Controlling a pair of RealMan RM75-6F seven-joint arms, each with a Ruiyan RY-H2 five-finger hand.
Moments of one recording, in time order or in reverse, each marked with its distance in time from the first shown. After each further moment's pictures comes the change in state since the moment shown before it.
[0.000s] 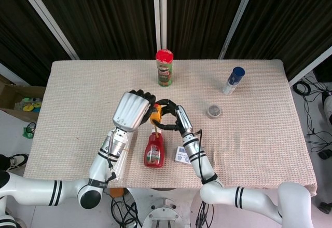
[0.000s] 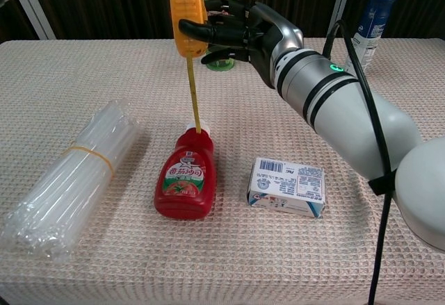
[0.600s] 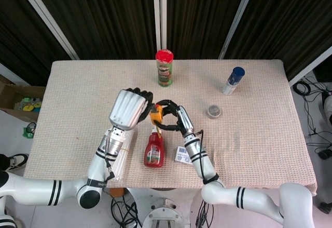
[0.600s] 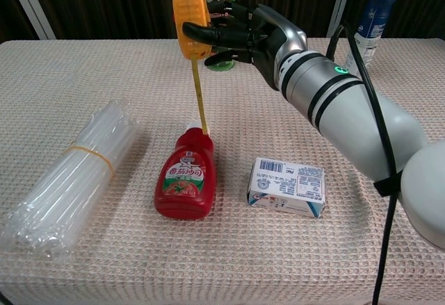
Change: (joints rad) left arm -0.001 0.008 -0.005 0.000 0.022 0.052 -0.015; right arm -0.010 0.010 -0.009 -0.003 -0.005 0.002 0.005
